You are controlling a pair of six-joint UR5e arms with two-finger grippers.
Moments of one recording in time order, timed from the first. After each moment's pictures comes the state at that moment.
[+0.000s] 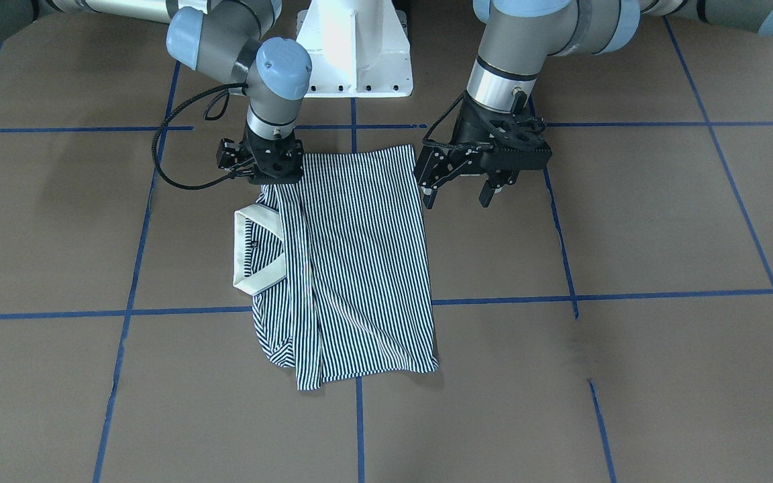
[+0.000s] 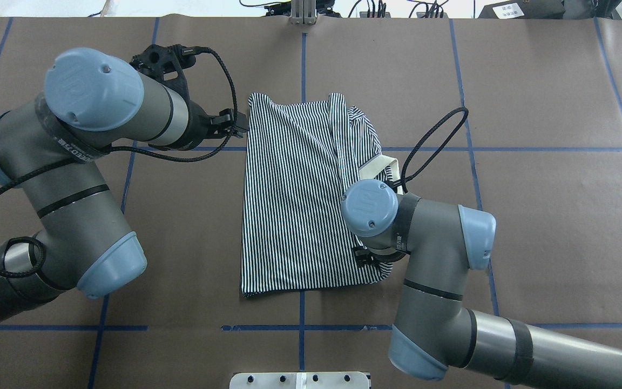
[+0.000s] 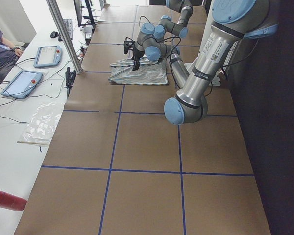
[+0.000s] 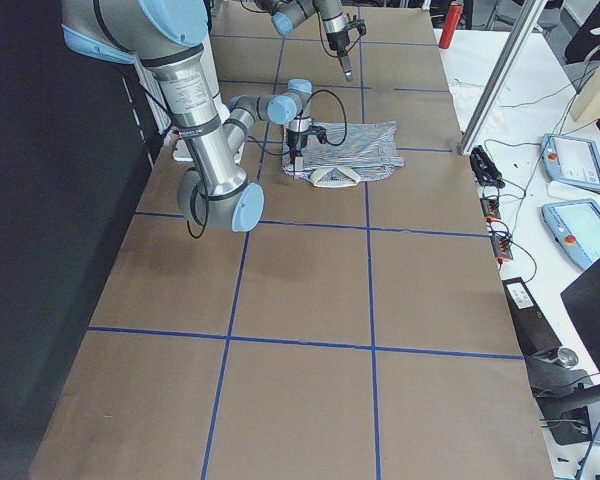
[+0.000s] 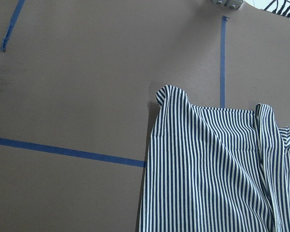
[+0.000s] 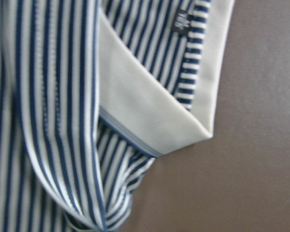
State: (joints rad) left arm -0.67 -2.14 -1.89 -1.68 -1.77 -1.34; right arm 0.40 -1.03 1.78 -1.94 1.77 0.99
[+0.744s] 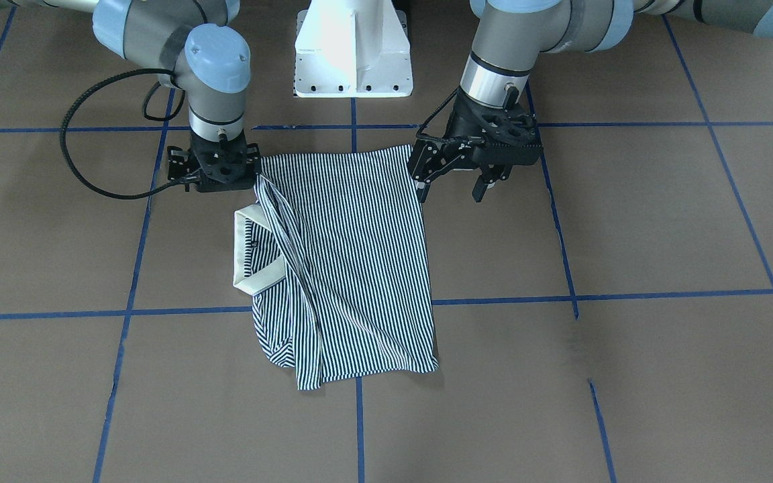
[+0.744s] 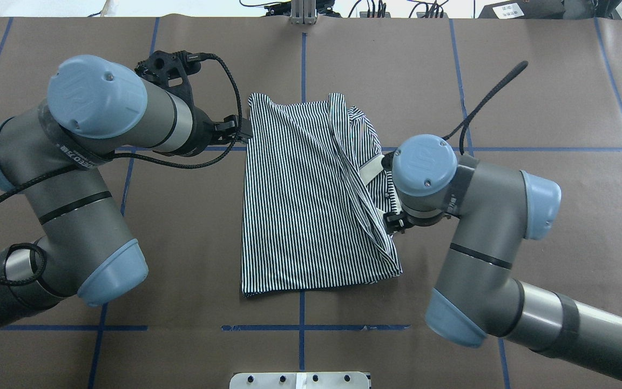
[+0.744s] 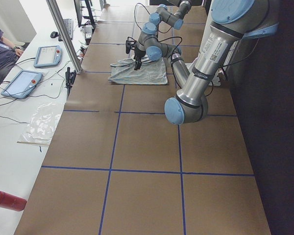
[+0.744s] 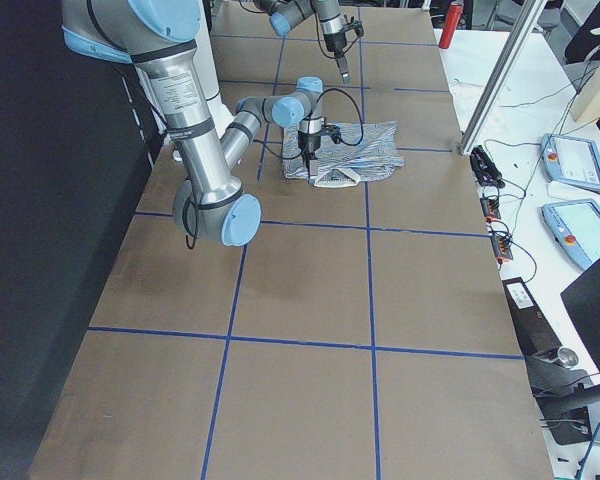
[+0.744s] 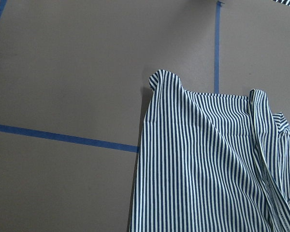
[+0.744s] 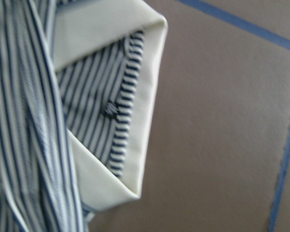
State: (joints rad) left arm -0.65 -2.14 -1.91 -1.69 -1.77 -1.33; right arm 0.52 -1.01 1.80 -1.88 1.77 0.87
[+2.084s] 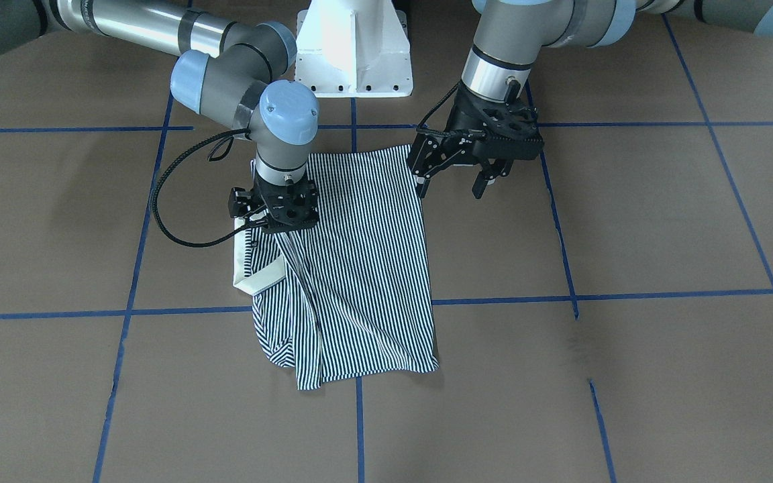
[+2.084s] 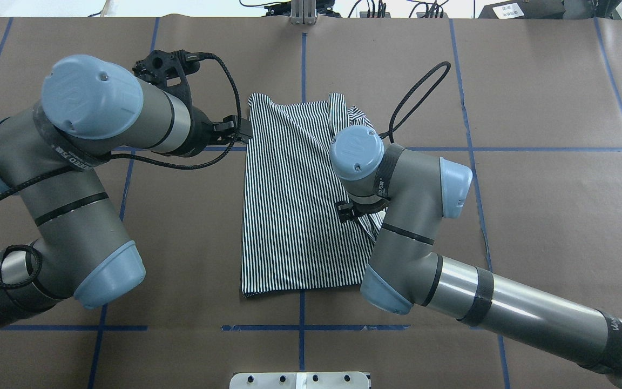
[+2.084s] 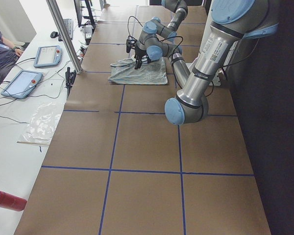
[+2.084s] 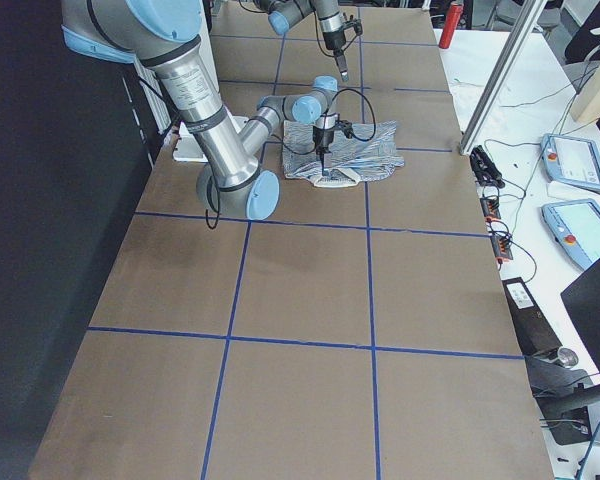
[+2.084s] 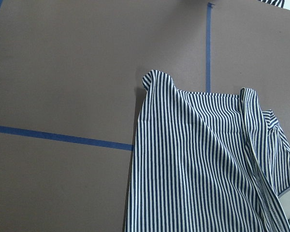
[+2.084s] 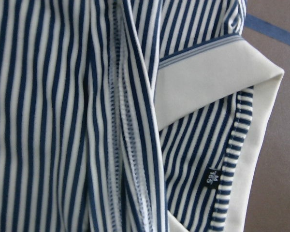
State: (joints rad) left arm -0.65 -2.14 -1.92 -1.68 -1.77 -1.33; right arm 0.51 -0.89 1.56 -1.79 1.79 0.88
